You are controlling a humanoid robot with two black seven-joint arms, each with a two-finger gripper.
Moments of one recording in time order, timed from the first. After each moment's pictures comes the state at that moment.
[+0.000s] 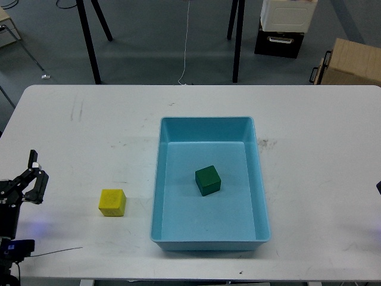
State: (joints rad) left arm 0.30 0.16 -1.69 -1.55 -0.21 -0.49 0.06; right arm -0.54 -0.30 1.69 1.68 0.49 0.49 -0.14
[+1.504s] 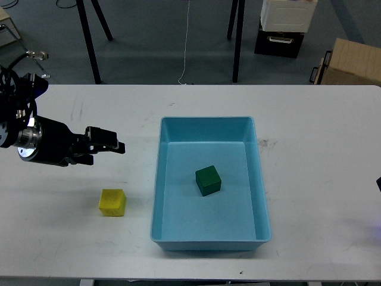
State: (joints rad) left arm -1.58 0.85 0.53 -1.56 0.56 -0.49 0.10; right arm -0.48 -0.21 1.71 1.62 0.49 0.48 -0.14
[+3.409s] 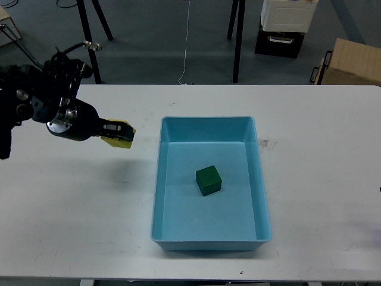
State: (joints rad) left arm -1.89 0.49 0.51 -1.38 0.54 -0.49 0.16; right arm -0.50 -0.22 1.72 1.58 0.49 0.49 -0.14
